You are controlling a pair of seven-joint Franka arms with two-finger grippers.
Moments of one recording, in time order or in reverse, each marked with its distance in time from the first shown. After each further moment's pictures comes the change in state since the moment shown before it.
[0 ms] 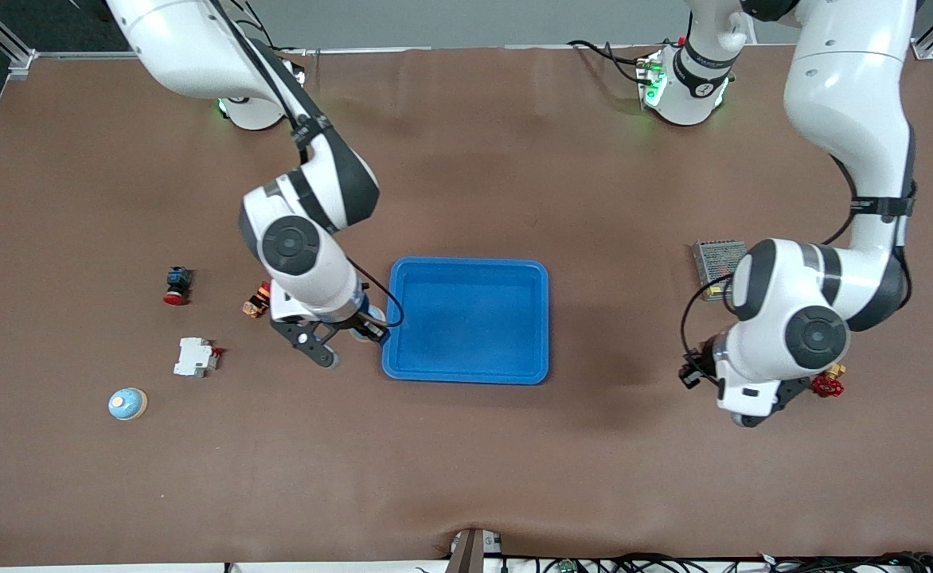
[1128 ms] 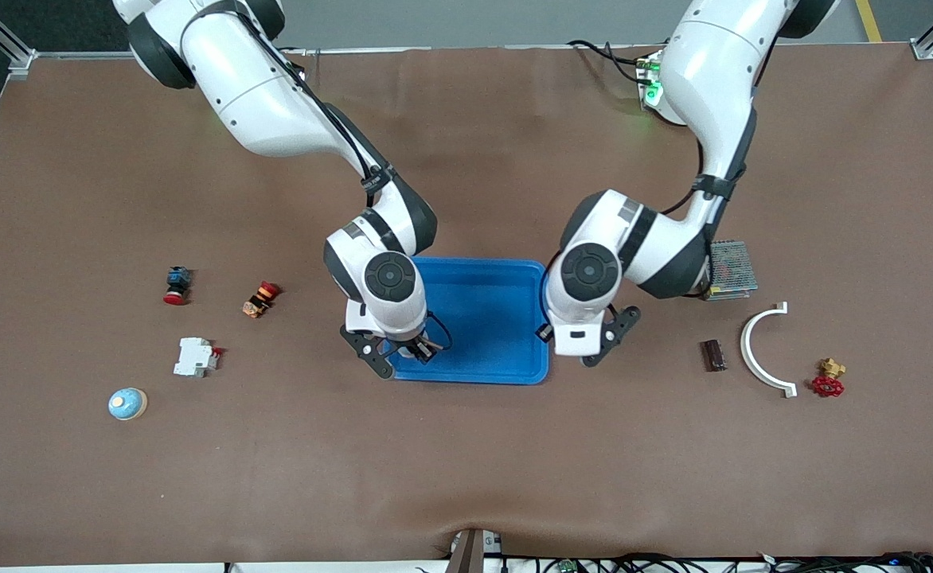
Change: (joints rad) left arm -0.353 0.034 -0.001 0.001 -0.018 0.014 -0.527; right arm 0.096 0.281 -0.011 0.225 -0.094 0.030 0.257
